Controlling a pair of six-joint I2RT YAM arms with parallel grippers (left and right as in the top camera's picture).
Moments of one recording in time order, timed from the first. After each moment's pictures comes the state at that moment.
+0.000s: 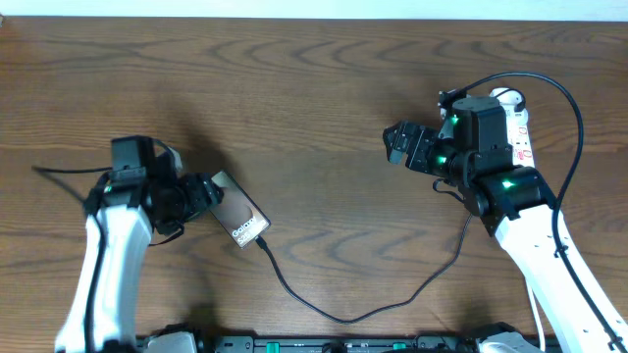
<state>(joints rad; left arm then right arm) 0.17 1.31 0.85 -0.81 0.35 -0.36 0.27 1.29 1.04 -0.54 -0.17 0.56</state>
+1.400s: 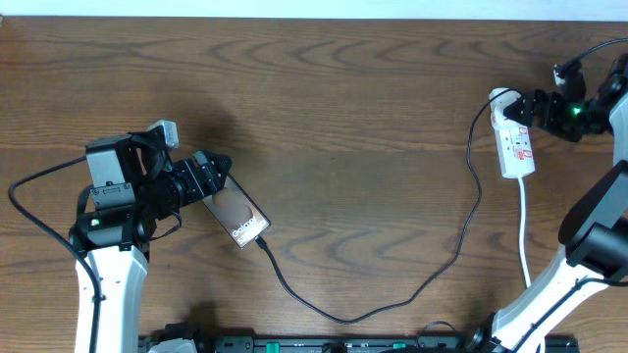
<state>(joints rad) 0.17 1.10 0.85 -0.63 0.58 -0.34 -0.47 2.15 1.79 -1.01 -0.56 -0.26</state>
